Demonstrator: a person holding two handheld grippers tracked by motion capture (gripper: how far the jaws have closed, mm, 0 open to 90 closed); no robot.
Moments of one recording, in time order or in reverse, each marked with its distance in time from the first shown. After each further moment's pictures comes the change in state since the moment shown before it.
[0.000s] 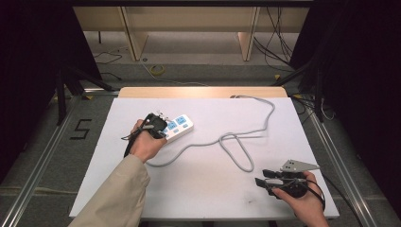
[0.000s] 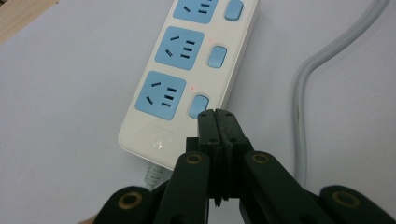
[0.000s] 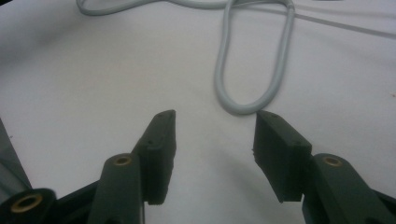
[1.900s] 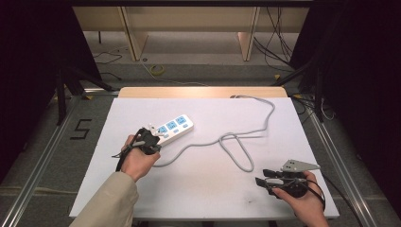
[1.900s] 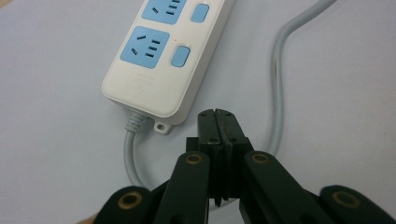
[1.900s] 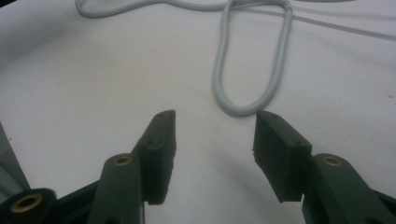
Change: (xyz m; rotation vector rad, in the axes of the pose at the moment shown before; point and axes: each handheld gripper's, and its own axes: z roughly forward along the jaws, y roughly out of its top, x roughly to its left) left arm -0.012 -0.046 -0.017 -0.048 -0.011 -0.031; right arm 0.000 0.000 -0.001 -0.005 -0.005 0.001
